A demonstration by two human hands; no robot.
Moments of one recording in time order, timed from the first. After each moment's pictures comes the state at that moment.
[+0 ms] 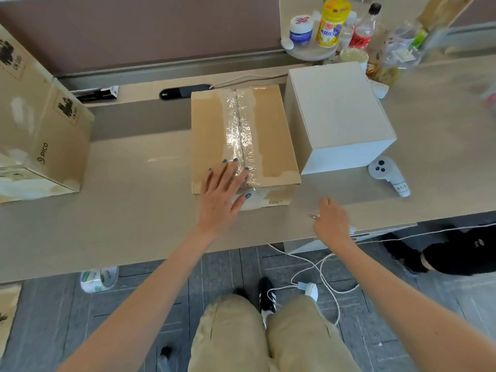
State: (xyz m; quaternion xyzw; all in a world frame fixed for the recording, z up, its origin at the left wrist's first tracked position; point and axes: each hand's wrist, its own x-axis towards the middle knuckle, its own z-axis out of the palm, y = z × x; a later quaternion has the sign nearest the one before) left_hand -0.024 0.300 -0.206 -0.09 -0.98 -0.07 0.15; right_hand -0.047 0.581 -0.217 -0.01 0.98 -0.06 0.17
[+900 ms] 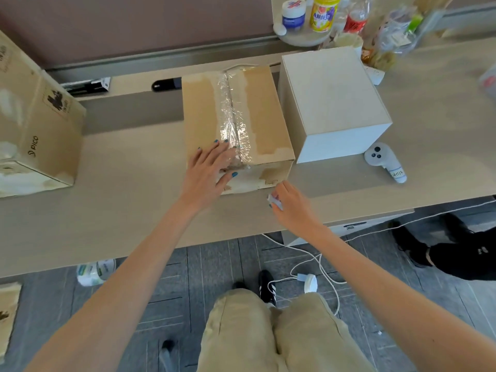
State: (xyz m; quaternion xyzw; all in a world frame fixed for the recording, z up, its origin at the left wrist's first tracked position) left_hand -0.046 0.279 -0.192 -0.12 -0.98 -0.12 0.10; right_hand -0.032 0.527 -0.212 -0.21 0.94 -0.27 0.06
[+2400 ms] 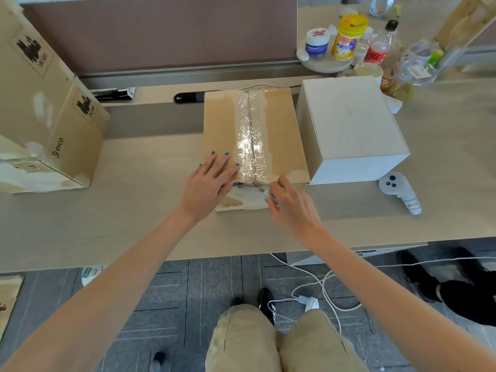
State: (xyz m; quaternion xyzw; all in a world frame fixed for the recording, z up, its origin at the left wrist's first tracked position) left_hand -0.047 0.248 -0.187 -0.14 -0.97 -0.05 0.18; right_hand -0.056 0.490 -0.155 -0.29 0.94 -0.20 -0.05
